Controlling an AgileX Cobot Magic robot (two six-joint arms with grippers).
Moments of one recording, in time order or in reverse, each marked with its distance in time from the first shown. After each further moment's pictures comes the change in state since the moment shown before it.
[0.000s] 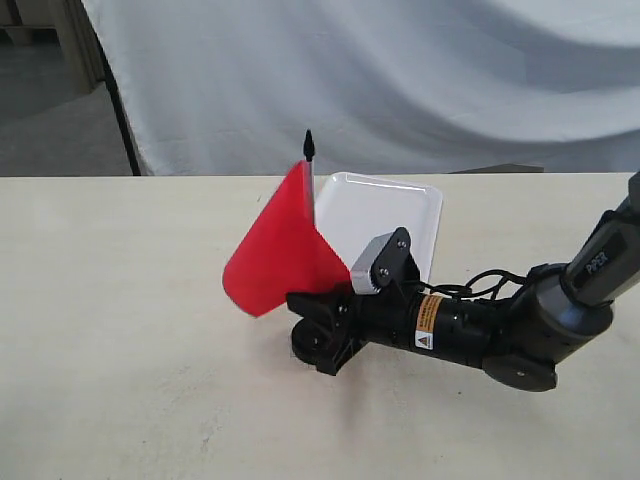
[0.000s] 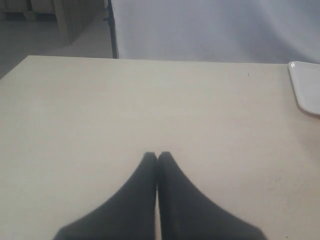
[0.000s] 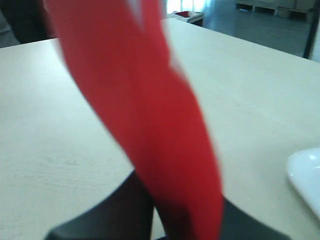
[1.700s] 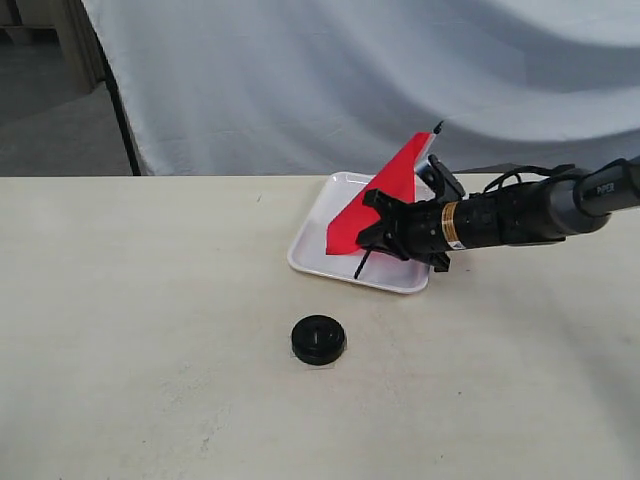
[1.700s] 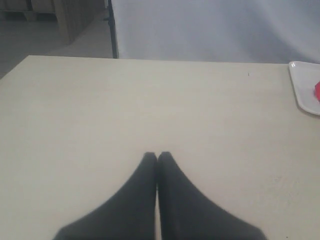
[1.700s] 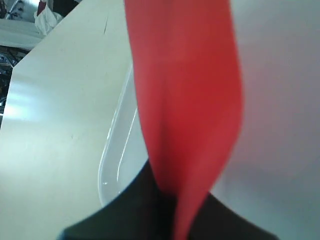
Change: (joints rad) left arm 0.000 0.000 0.000 0.000 0.000 0.000; right arm -0.214 0.156 -0.624 -0.690 0.485 1.779
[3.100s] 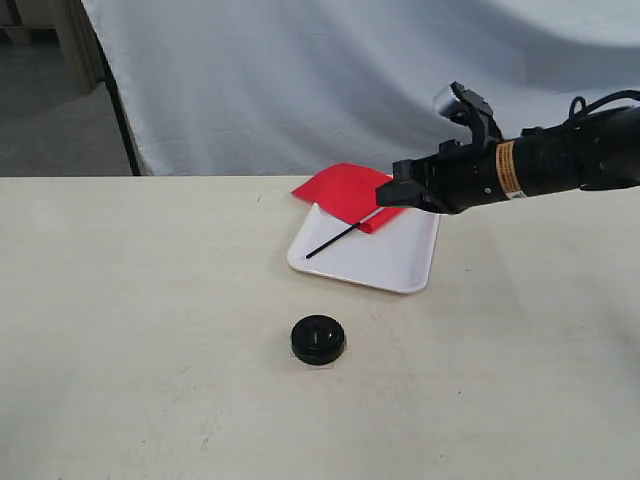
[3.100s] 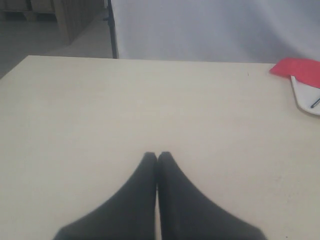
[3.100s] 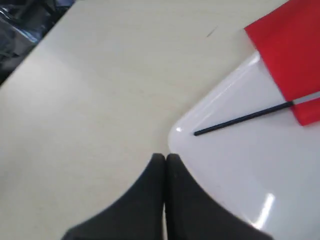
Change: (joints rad) left arm 0.000 0.000 0.000 0.000 0.000 0.000; right arm -0.054 -0.359 0.194 -0.213 -0.127 -0.297
